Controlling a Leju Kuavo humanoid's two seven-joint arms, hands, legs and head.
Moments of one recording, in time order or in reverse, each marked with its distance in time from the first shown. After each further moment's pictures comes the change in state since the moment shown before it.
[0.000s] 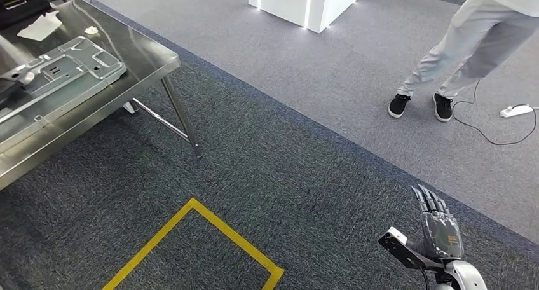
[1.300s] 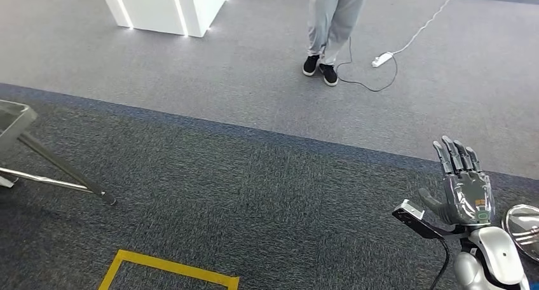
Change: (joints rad) left arm 0.005 0.007 0.001 -0.001 0.004 0.020 0.003; right arm -0.070 -0.114 0.012 -0.242 0.091 -0.050 0.040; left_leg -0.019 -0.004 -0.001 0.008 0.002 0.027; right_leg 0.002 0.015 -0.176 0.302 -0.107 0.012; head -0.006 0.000
